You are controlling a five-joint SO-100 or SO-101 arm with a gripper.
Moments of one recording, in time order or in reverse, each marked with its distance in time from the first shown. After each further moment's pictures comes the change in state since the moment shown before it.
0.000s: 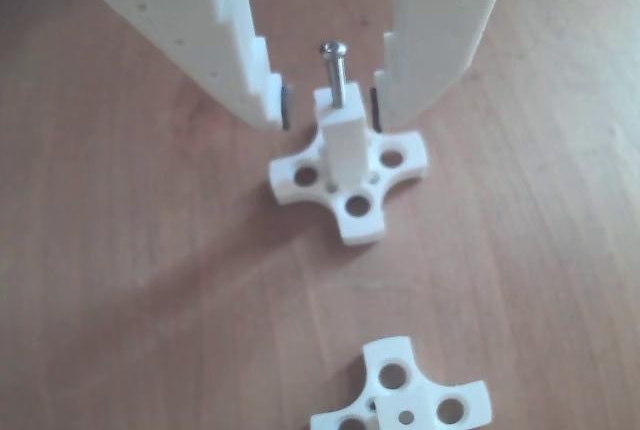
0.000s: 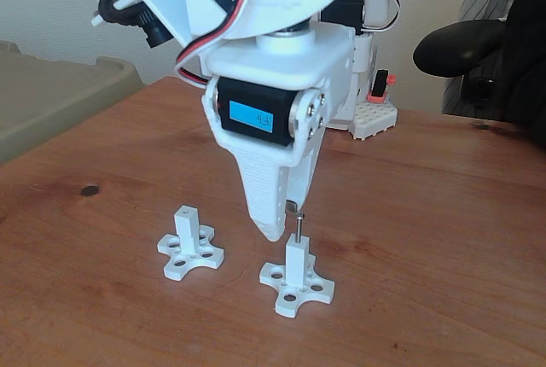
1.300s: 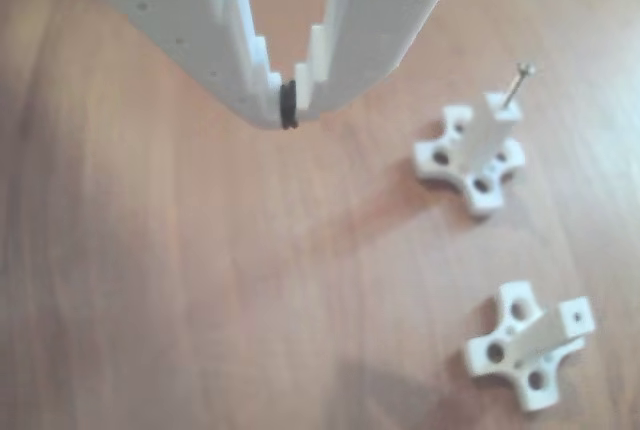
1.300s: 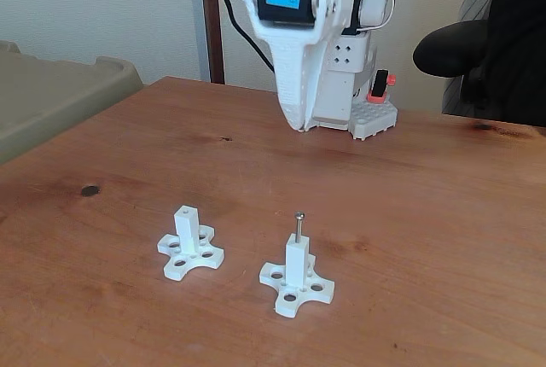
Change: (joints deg) arm 3.9 60.6 54.8 -10.9 -4.8
